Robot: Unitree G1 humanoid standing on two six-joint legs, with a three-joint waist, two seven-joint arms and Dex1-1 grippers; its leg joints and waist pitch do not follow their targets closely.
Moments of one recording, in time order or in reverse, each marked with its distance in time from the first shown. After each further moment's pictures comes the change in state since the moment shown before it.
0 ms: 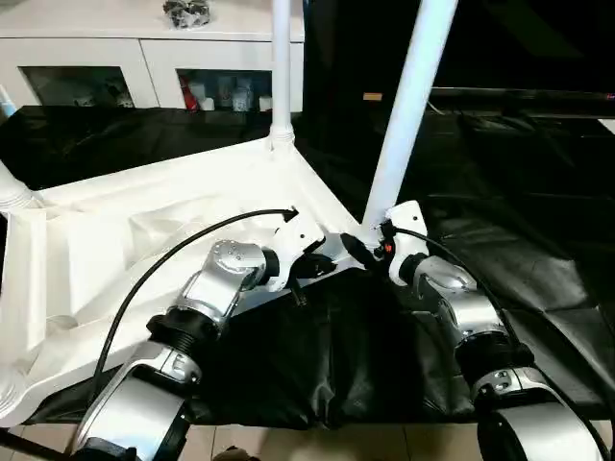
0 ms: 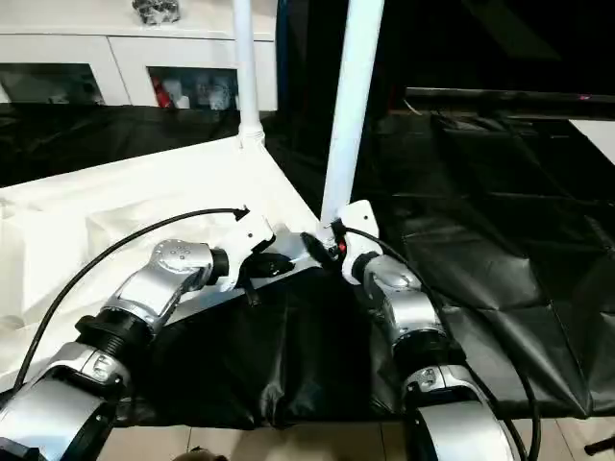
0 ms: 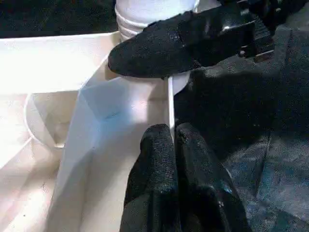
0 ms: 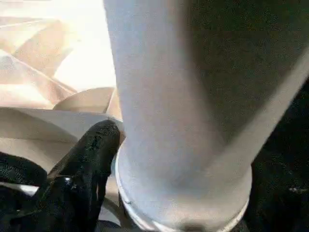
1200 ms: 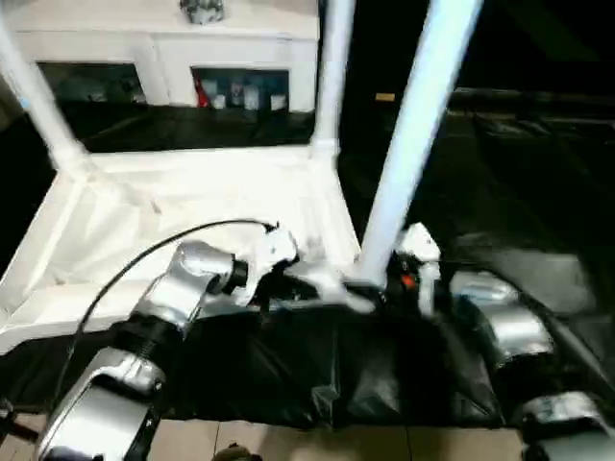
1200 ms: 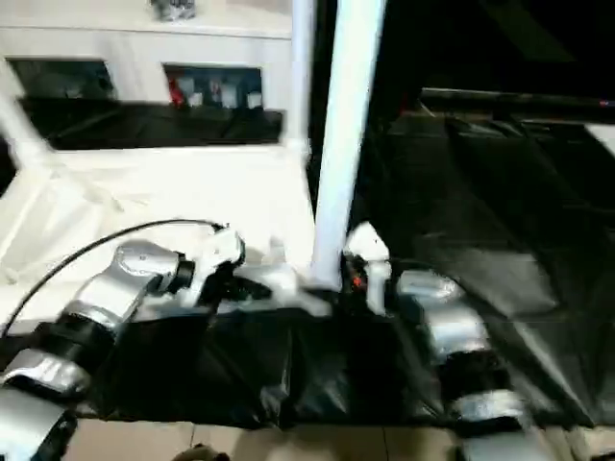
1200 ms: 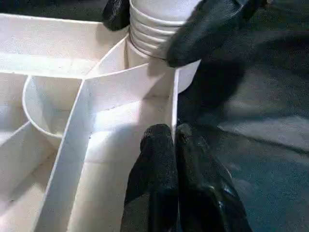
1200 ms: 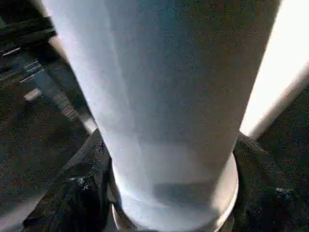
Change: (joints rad) left arm 0.030 0.097 -0.007 -0.039 -0.040 -0.014 -0.223; right arm 0.107 -0.120 0.064 -0.156 0.066 0.052 0.369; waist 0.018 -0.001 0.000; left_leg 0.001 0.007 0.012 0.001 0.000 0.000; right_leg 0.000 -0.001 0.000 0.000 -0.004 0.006
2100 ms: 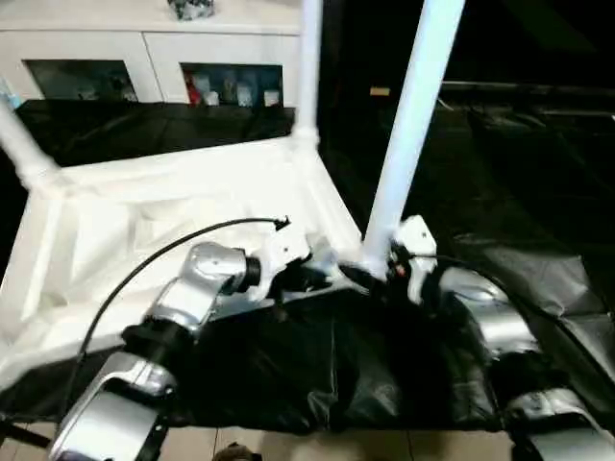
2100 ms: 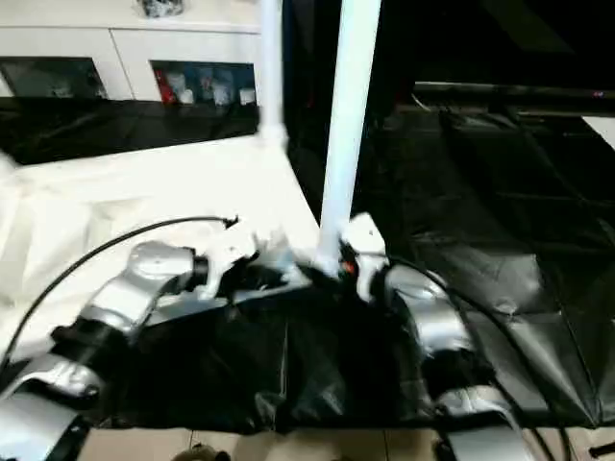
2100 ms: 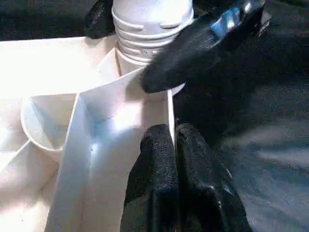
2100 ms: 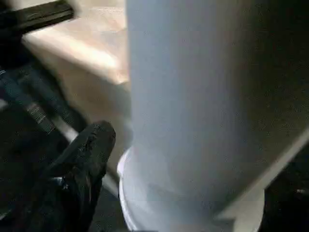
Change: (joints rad) left arm 0.041 -0.001 -0.021 -0.063 0.010 -0.081 -0.013; right arm 0.018 -0.027 0.019 -0.006 -0.022 -0.112 0.042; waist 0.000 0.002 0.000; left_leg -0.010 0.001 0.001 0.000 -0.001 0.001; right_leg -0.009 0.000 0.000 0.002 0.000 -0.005
